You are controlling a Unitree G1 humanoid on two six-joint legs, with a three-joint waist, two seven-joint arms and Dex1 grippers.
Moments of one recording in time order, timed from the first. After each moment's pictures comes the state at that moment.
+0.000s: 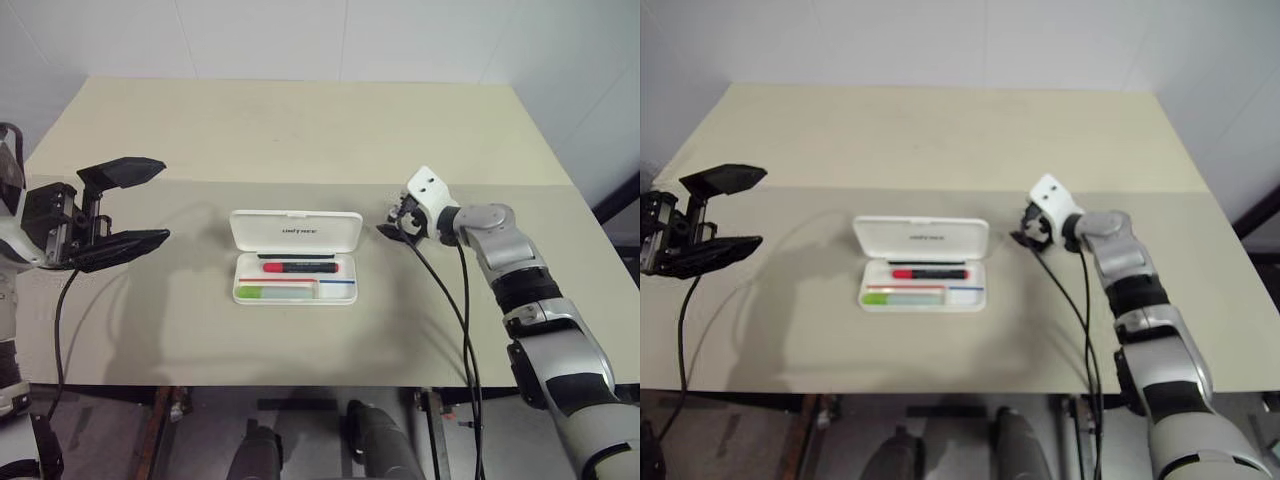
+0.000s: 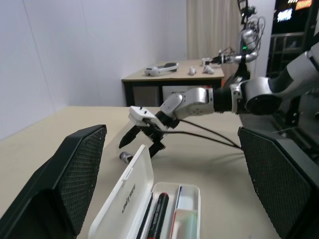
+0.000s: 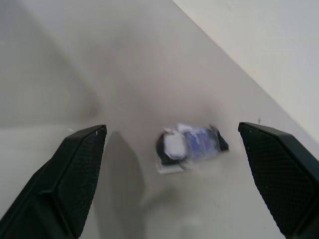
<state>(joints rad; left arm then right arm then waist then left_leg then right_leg) -0.51 0.91 0.41 0.11 -0.90 0.40 -1.39 -0.98 -0.47 0.17 0.81 -0.02 0.19 0.74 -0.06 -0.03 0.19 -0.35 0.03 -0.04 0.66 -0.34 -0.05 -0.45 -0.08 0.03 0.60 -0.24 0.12</state>
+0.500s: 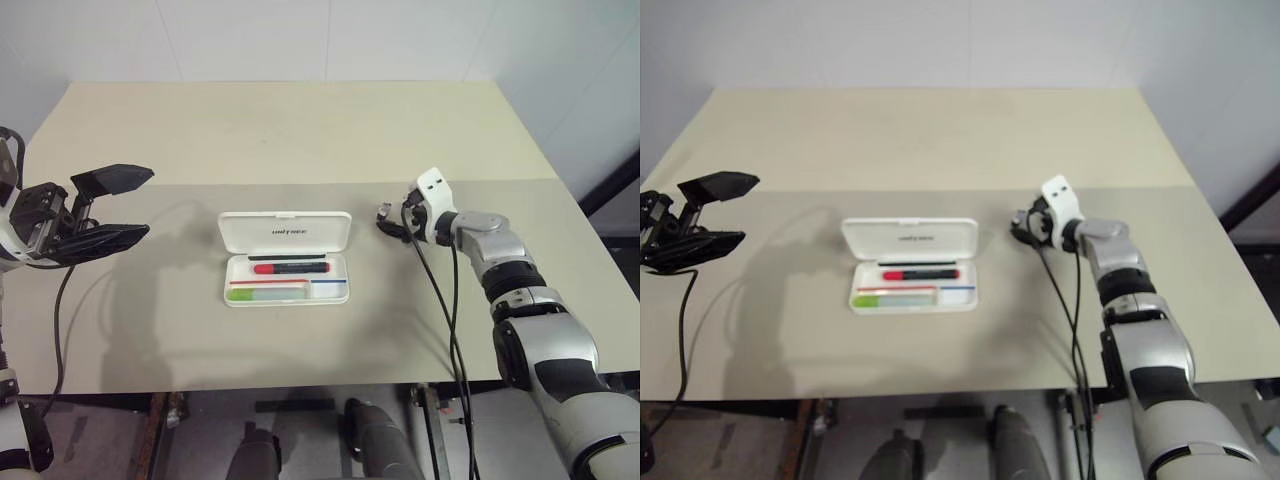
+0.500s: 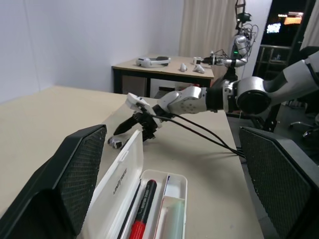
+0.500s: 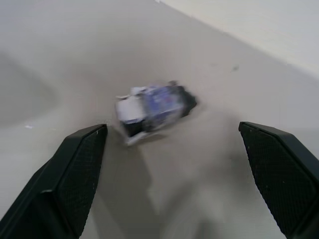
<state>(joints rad) -0.53 0.96 0.40 0.29 -0.84 0.46 -1.50 -1.05 -0.39 0.03 1.07 0.04 0.14 0.78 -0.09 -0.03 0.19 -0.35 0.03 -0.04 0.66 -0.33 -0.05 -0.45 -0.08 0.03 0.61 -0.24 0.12</state>
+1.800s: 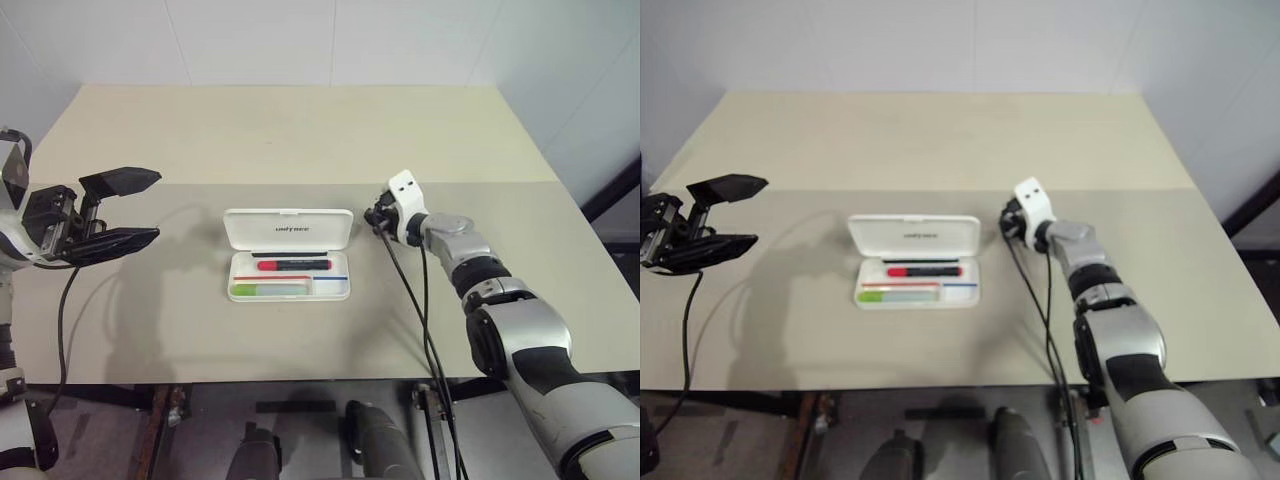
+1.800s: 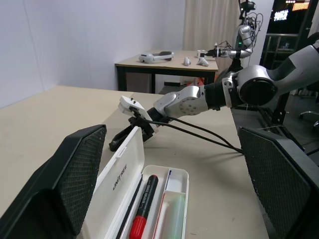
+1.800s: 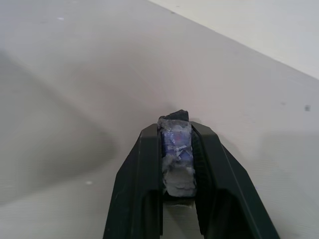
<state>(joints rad) -0.54 0.94 0.38 0.26 -0.82 0.41 -1.50 -1.14 -0.30 0.01 1.24 -0.02 0.04 0.62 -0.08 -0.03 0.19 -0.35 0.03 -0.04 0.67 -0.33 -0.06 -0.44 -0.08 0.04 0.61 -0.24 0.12</state>
